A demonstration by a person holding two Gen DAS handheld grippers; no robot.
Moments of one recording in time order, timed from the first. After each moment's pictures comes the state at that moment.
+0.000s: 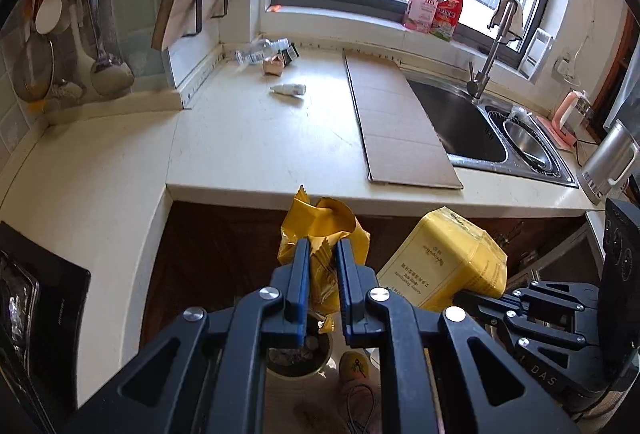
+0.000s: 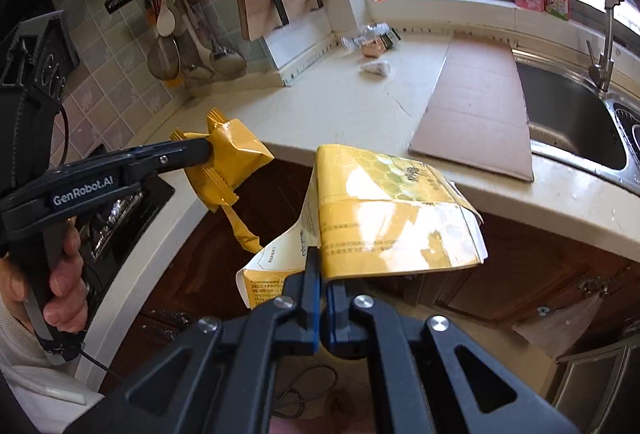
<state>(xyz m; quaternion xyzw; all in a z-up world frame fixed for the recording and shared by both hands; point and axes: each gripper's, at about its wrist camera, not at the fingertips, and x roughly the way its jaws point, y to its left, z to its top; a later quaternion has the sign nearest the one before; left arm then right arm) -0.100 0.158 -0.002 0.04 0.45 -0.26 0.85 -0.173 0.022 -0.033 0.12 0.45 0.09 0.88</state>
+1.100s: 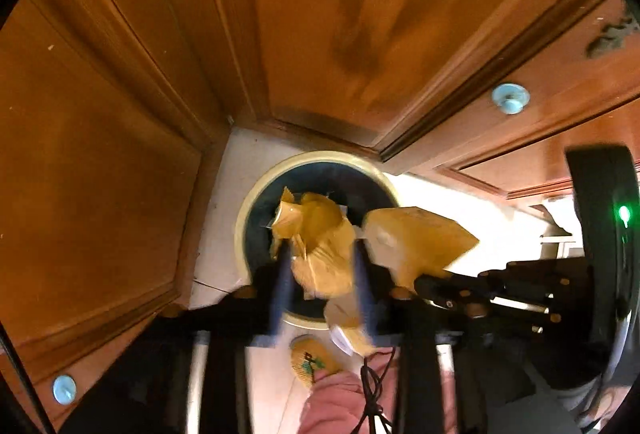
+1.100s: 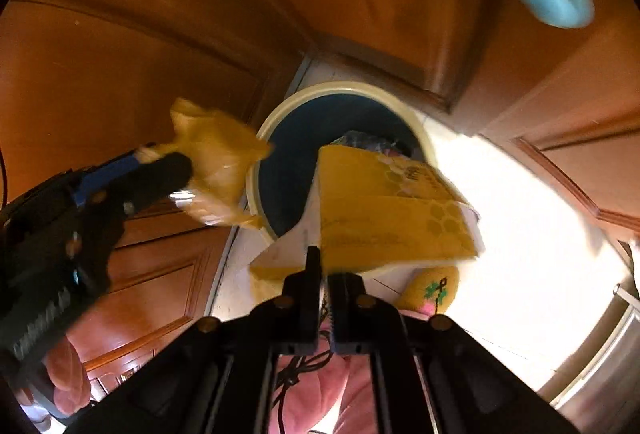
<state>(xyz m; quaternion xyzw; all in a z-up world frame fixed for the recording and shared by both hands) -0.073 0.163 -0.484 0.04 0.67 -0.14 0.73 -0.080 0.068 -0.506 0.13 0.74 0.14 0.65</state>
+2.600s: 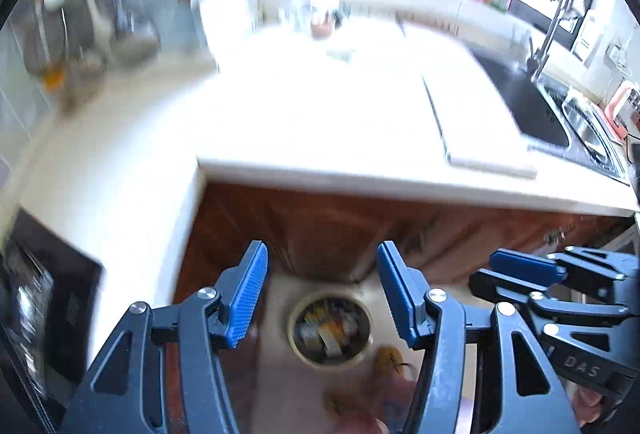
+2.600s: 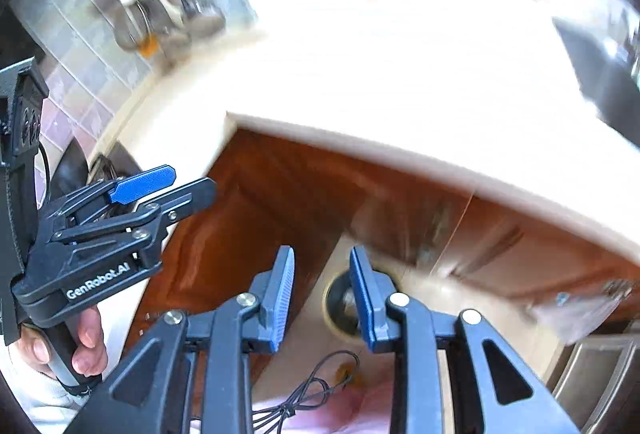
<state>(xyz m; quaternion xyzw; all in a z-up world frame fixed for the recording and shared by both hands) -0.046 0.157 -0.039 0.09 0.48 -0.17 0.86 -0.099 0.030 -0.058 0.13 0.51 0.10 0.85</state>
